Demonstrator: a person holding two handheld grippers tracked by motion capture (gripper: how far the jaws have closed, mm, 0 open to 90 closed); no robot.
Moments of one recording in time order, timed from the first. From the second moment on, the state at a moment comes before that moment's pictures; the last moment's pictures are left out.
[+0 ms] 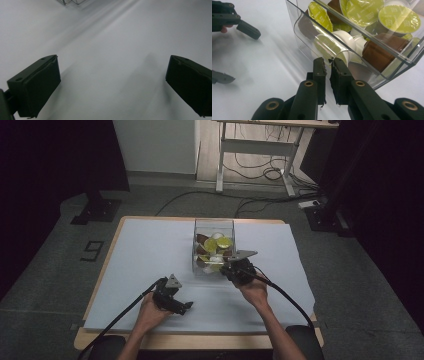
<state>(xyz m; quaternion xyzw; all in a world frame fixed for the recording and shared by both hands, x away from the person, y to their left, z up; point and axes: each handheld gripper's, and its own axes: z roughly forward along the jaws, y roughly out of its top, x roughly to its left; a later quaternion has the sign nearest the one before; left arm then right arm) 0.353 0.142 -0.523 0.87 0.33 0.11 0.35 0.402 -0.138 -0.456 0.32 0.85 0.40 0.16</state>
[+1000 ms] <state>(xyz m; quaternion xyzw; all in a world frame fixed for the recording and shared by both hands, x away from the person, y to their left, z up) 0.351 0.140 -0.526 0.88 0.32 0.11 0.34 0.425 -0.134 -0.459 0.34 0.84 0.39 0.17</state>
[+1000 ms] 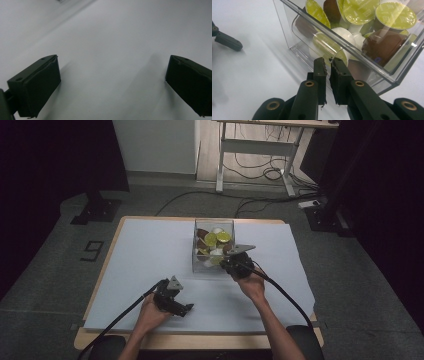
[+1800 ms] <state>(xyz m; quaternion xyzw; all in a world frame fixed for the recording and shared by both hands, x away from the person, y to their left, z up) 0.351 0.140 -0.527 0.88 0.32 0.11 0.34 0.433 -0.130 -0.460 0.35 0.83 0.39 0.19</state>
